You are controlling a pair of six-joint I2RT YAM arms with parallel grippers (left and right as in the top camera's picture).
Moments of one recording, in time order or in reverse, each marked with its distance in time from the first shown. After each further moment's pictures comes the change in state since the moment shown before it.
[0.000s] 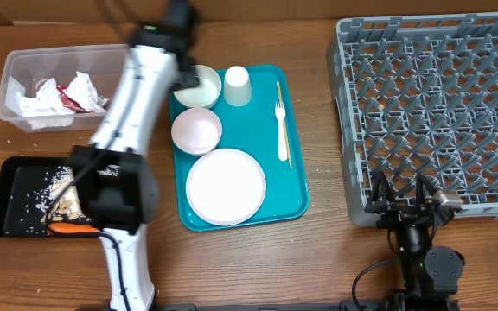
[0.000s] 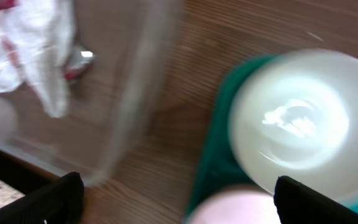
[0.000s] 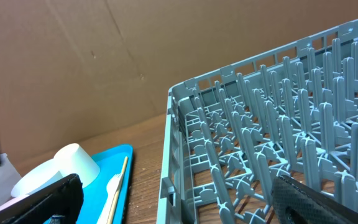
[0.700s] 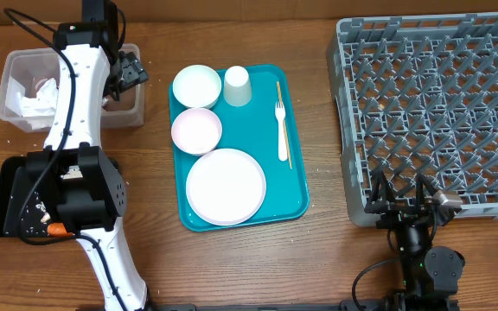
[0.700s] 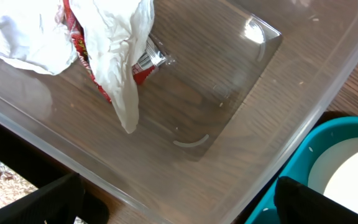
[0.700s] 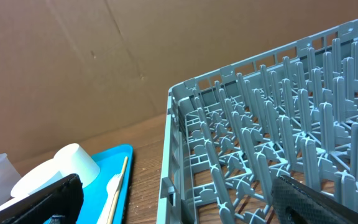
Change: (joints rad) left arm 0.241 0.000 0.000 -0.007 0.143 -0.039; right arm 0.000 0.000 0.000 0.000 0.000 0.000
